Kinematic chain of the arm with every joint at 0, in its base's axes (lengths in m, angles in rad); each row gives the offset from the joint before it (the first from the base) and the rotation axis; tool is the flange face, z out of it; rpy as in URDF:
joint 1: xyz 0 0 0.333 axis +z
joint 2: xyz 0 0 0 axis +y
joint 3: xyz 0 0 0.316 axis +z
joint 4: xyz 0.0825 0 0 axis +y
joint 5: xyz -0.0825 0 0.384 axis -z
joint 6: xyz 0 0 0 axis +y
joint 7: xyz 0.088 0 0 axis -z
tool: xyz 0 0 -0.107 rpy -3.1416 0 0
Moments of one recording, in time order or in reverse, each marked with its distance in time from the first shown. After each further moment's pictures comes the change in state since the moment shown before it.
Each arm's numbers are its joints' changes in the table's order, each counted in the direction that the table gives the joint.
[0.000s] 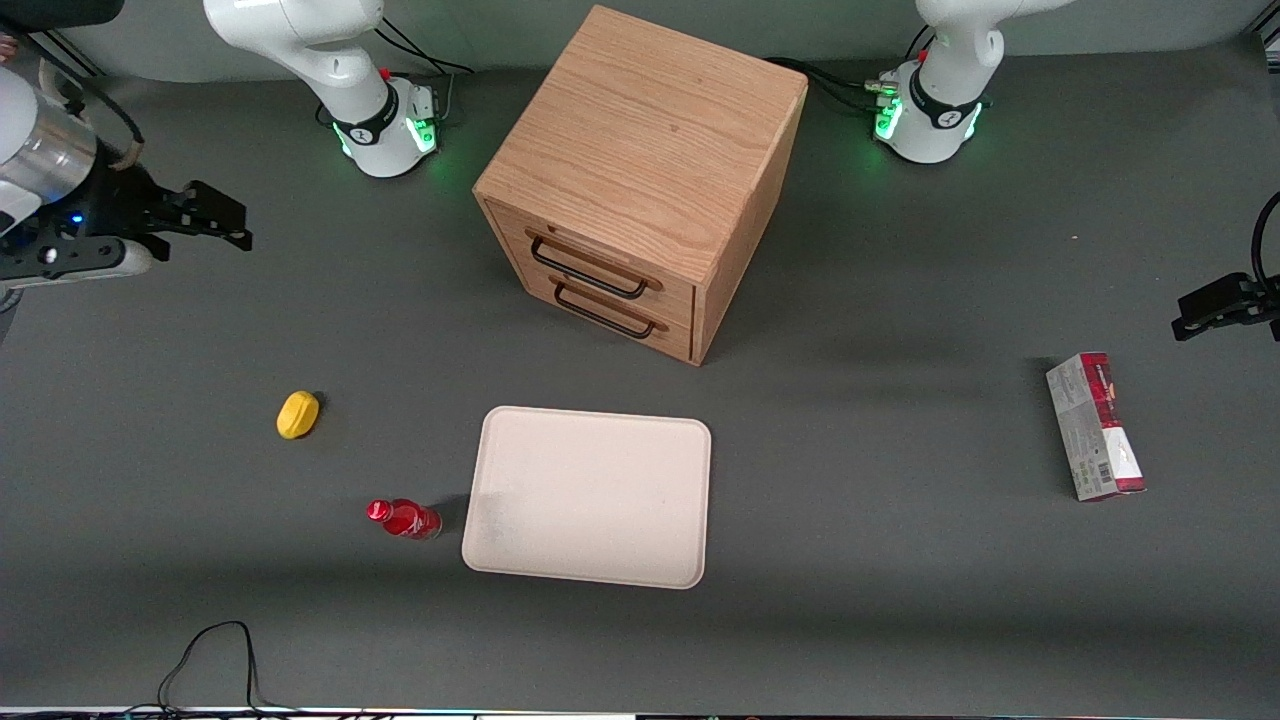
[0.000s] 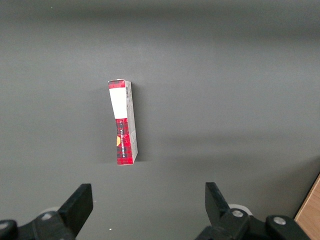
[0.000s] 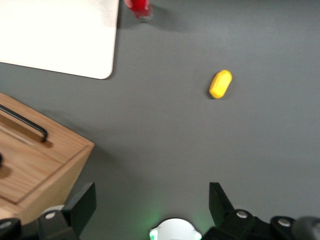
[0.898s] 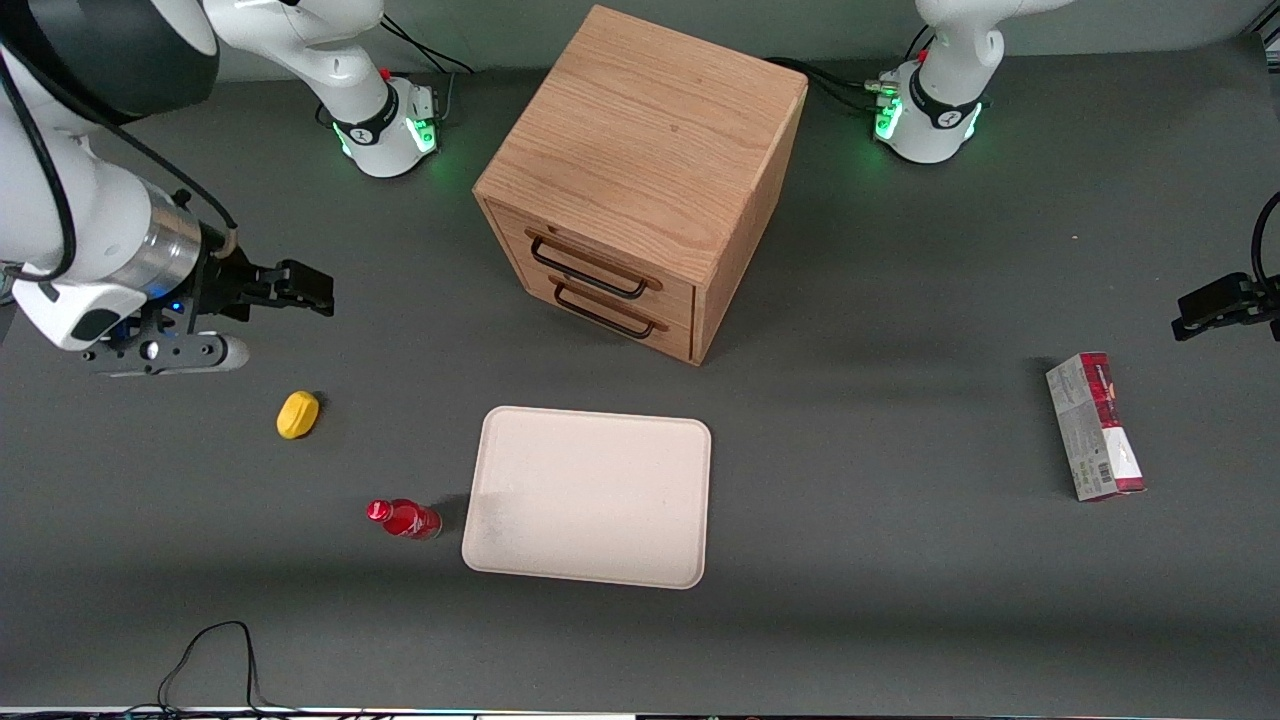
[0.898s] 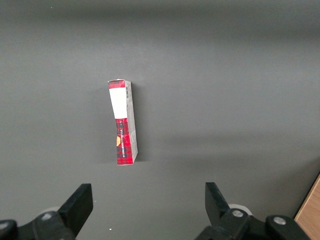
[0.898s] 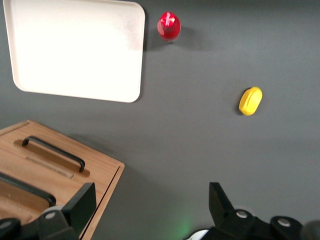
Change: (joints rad) arm -0.008 0.344 0.105 -0.378 0.000 0.069 0.166
